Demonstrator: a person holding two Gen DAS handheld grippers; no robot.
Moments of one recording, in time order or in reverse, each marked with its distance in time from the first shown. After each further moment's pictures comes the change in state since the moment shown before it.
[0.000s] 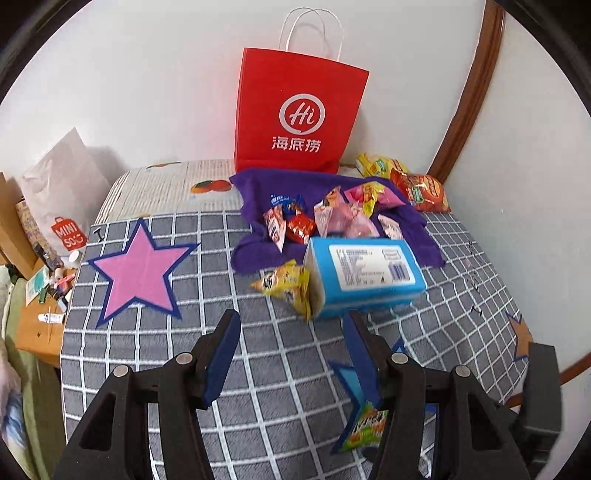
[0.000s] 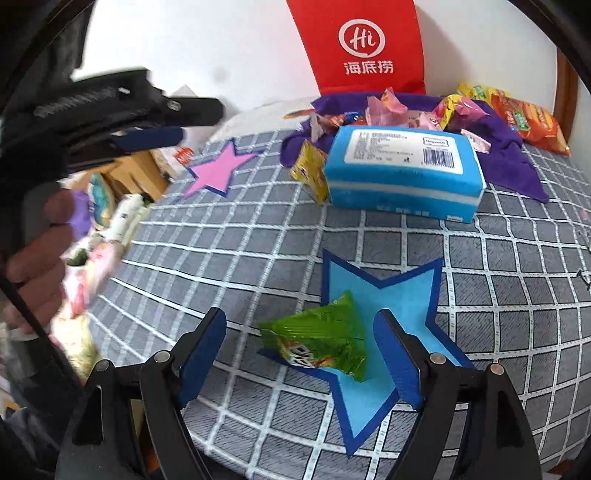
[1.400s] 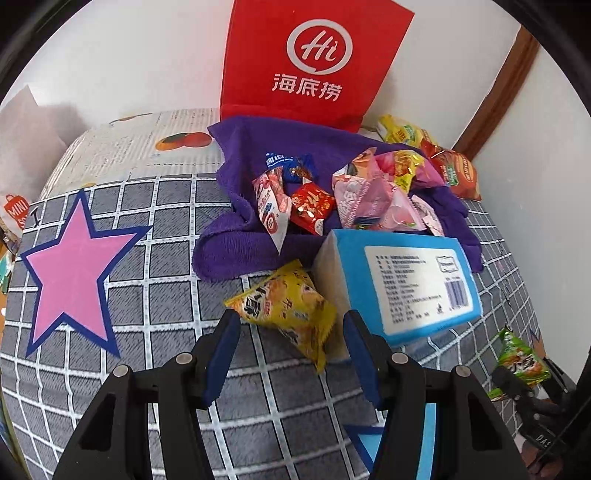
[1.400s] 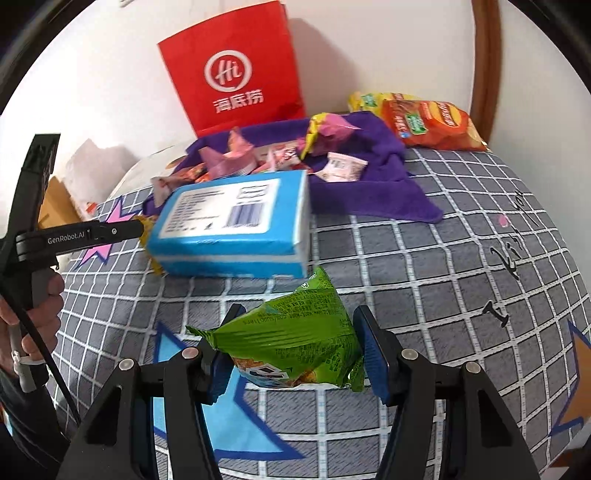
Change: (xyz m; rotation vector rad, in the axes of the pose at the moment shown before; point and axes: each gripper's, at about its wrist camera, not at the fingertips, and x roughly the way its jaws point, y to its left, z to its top) left arm 0.131 0.006 0.031 -0.056 0.146 -0.037; right arm -0.009 -0.130 0.047 0.146 -0.095 -0.216
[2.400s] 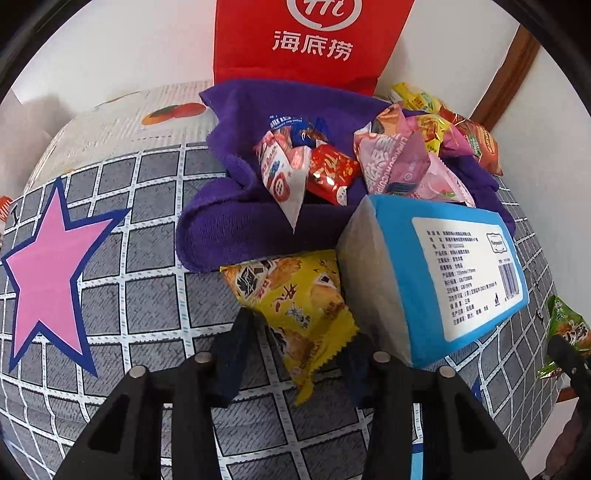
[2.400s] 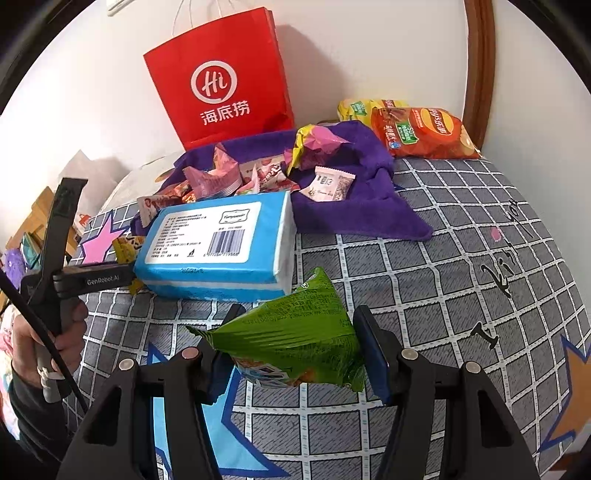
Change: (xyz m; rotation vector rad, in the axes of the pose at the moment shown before) left arm 0.045 0.004 -0.002 0.042 0.062 0.039; right arm 0.002 -0.010 0.016 0.015 -0.018 -0.014
